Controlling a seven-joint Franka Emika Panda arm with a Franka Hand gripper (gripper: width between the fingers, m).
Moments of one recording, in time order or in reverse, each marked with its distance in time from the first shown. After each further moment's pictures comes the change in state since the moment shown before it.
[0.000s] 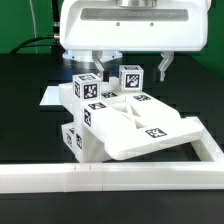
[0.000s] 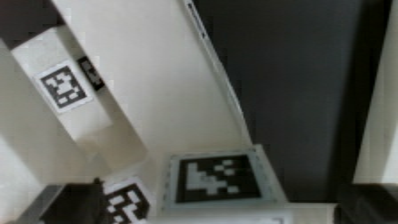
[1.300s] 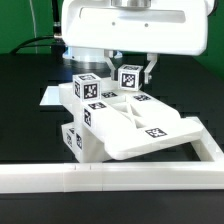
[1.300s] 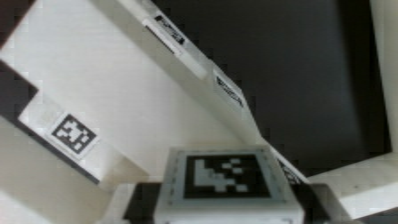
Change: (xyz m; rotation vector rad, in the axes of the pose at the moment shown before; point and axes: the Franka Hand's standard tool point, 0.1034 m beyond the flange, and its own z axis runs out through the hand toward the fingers) arm 0.000 0.000 0.001 0.002 -0.001 0.416
